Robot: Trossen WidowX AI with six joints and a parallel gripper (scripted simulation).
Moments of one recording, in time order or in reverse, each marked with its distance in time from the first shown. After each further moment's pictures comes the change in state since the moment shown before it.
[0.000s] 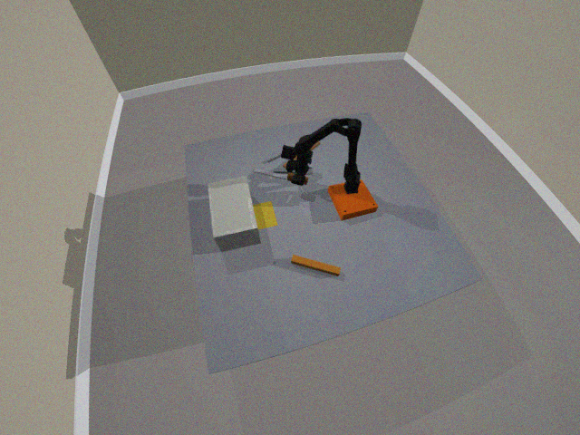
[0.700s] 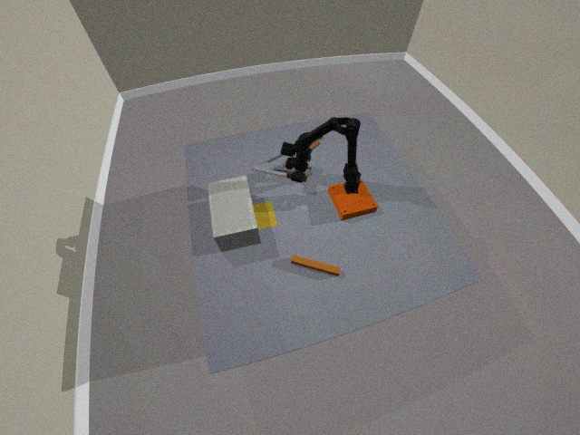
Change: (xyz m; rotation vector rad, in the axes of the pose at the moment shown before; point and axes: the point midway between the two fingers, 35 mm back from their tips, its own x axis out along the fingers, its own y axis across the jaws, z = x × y) arm 0.000 -0.017 0.009 -0.002 -0.001 -0.002
